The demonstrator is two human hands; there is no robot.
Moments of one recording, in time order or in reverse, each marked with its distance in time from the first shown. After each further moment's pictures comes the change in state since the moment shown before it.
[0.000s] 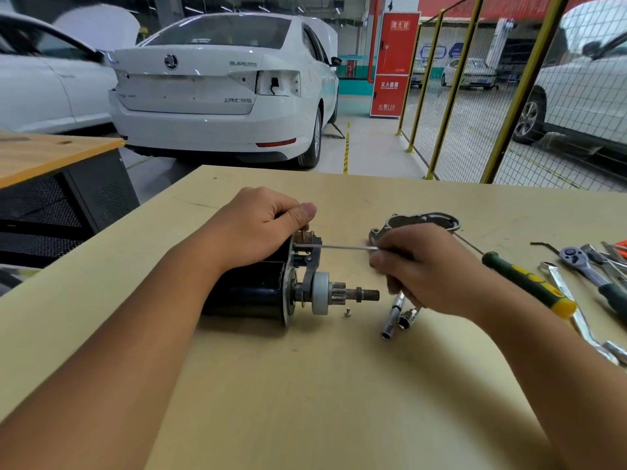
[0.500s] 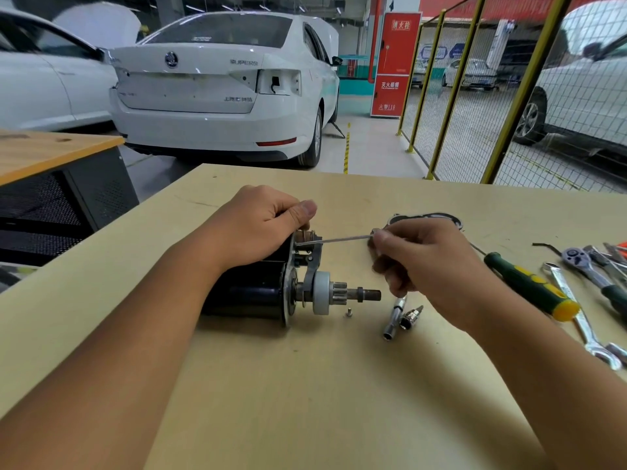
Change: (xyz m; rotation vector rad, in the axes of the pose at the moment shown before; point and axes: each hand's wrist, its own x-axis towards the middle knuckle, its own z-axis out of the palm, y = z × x) left_hand 0.000 0.001 -0.001 -0.011 0.011 -0.032; right_hand 0.008 0.004 0.015 0.505 0.215 0.140
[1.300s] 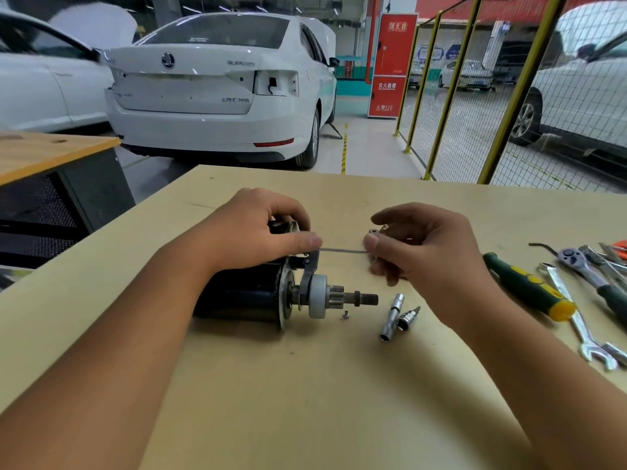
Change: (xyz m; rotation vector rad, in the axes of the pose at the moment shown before) left_hand -0.005 0.005 -0.006 -0.022 -0.098 0.020; right_hand -0.002 0.001 0.003 0.094 0.088 -0.208
